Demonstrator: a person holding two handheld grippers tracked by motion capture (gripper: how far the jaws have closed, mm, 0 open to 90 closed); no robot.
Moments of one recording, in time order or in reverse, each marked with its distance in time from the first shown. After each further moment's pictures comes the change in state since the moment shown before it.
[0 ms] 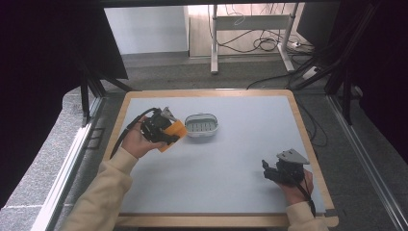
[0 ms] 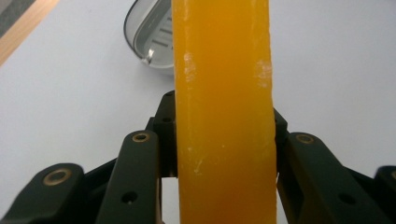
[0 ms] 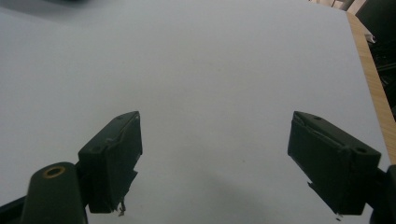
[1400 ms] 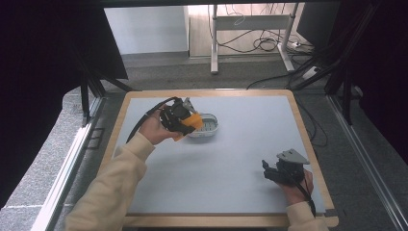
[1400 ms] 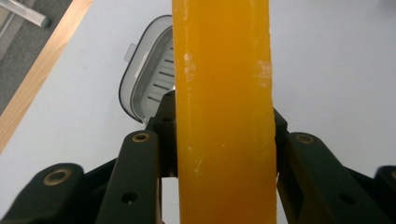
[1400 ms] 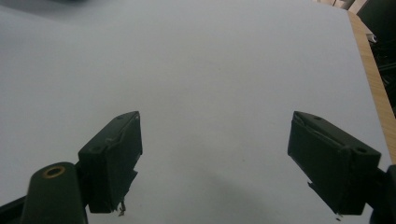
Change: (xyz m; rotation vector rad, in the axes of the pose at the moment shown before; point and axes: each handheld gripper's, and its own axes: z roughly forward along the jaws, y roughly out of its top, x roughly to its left) left arm -0.005 0.059 0.014 0.029 0.013 0.149; right arm -0.001 -0.001 0.001 0.003 0.004 -0.002
